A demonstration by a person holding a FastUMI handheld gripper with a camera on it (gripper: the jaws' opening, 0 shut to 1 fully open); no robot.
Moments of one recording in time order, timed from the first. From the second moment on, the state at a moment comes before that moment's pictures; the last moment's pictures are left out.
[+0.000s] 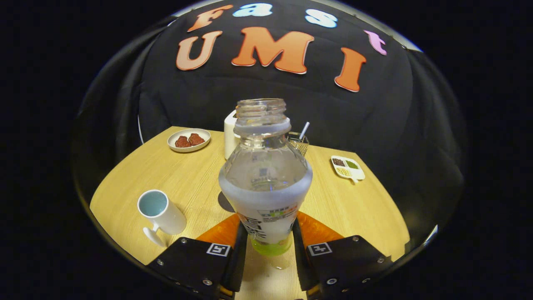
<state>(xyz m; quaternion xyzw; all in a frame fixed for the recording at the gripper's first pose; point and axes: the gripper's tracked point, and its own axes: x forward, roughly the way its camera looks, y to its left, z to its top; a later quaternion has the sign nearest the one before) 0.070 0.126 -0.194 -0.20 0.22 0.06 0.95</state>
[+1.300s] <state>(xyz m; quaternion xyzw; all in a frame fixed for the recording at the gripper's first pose) 0.087 0.181 -0.202 -0.69 0.14 0.05 0.71</state>
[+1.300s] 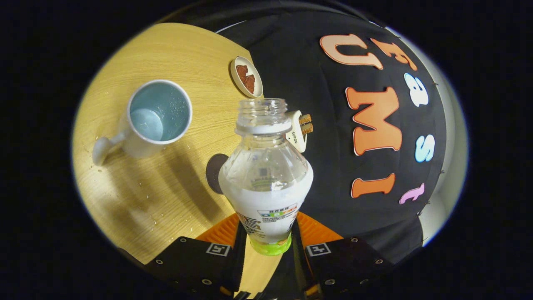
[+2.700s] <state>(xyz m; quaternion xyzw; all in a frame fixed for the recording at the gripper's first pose) 0.111 0.201 -0.186 -0.83 0.07 0.07 0.56</state>
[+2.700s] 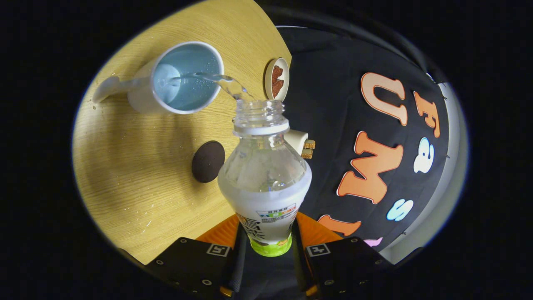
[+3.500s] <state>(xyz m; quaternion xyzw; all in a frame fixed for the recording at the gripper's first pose) 0.120 0.205 -0.180 -0.86 0.06 0.09 0.51</state>
